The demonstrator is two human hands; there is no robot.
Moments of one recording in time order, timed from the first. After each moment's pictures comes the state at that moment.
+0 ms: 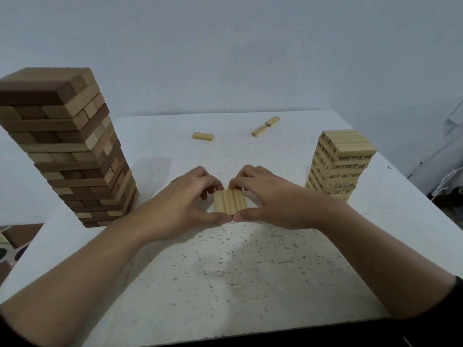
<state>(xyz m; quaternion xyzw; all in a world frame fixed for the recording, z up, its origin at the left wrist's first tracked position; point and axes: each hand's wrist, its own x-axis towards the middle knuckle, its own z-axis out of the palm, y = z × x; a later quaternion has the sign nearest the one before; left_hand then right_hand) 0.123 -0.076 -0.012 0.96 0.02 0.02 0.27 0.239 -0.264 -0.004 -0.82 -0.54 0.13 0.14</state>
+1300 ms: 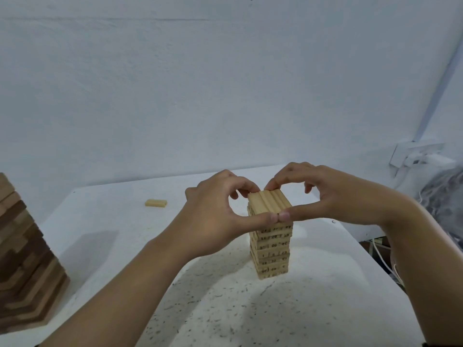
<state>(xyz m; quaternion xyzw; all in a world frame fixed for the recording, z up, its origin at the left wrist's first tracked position) 0.215 -0.205 0.080 0.94 0.00 0.14 0.32 0.336 -0.411 0.096 -0.84 -0.47 0.10 0.25</state>
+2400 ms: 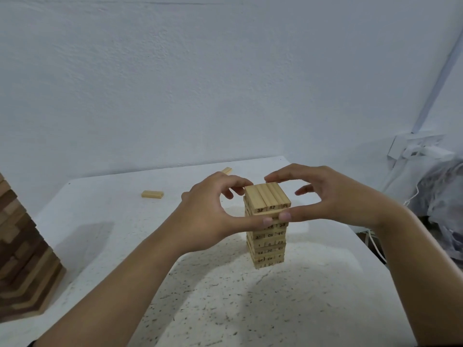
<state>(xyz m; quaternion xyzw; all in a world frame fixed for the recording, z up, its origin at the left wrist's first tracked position) 0.216 -0.198 0.062 0.93 0.02 0.11 0.36 0.339 -0.417 0.070 -0.82 -0.46 0.11 0.33</state>
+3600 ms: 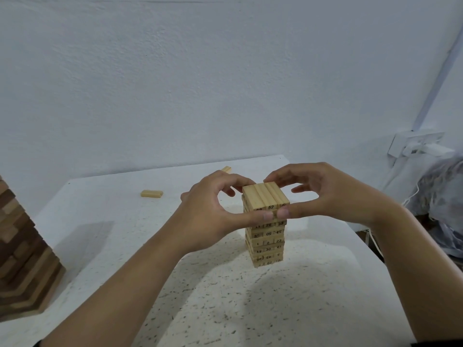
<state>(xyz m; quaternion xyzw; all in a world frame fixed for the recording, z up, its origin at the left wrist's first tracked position) 0.217 -0.203 0.058 0.91 0.02 0.13 0.39 0.341 -0.416 0.067 -0.80 -0.46 0.11 0.37</state>
